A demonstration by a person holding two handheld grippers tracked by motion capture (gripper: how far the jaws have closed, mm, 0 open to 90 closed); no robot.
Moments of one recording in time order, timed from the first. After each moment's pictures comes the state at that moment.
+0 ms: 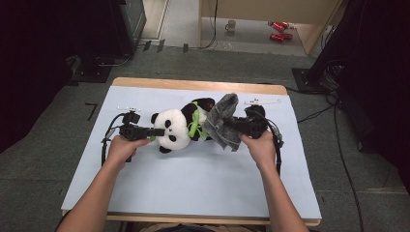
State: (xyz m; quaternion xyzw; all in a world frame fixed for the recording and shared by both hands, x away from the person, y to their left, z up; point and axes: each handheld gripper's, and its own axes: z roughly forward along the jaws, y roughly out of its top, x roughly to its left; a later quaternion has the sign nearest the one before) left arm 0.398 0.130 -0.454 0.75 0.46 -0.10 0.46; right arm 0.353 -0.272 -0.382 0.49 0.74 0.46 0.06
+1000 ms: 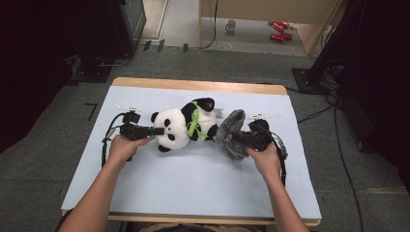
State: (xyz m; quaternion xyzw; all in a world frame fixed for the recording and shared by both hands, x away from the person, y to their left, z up) left arm 0.402 0.130 -0.458 0.75 0.46 -0.08 0.46; right arm 0.336 -0.292 -0.423 0.52 0.75 0.40 0.08
